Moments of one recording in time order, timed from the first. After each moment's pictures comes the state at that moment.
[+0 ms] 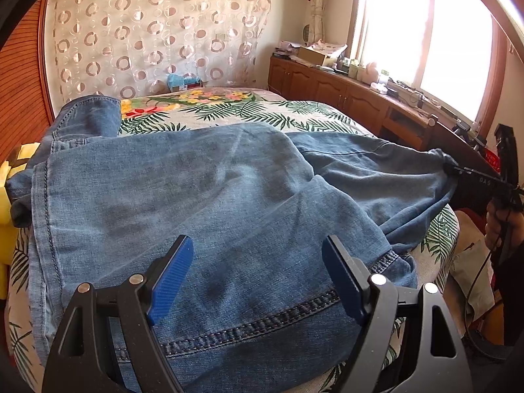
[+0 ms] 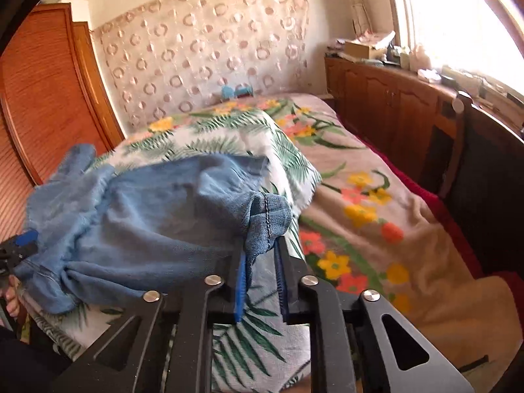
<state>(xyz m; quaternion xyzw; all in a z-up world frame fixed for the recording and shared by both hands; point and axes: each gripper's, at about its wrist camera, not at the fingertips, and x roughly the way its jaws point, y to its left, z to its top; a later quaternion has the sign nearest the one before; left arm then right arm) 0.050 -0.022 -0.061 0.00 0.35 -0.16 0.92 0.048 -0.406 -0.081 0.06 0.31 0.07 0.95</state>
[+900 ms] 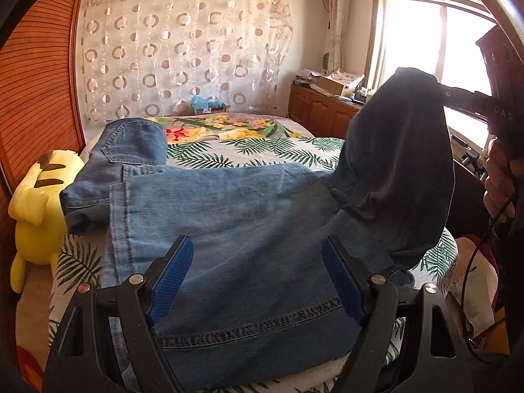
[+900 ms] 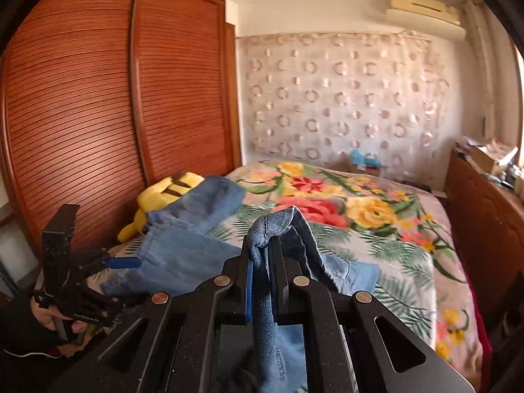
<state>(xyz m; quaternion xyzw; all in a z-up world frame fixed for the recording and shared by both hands) 0.027 0.034 -0.028 -0.02 0.30 -0.12 0.95 0.041 -0.227 0.034 -0.07 0.19 0.32 0.93</state>
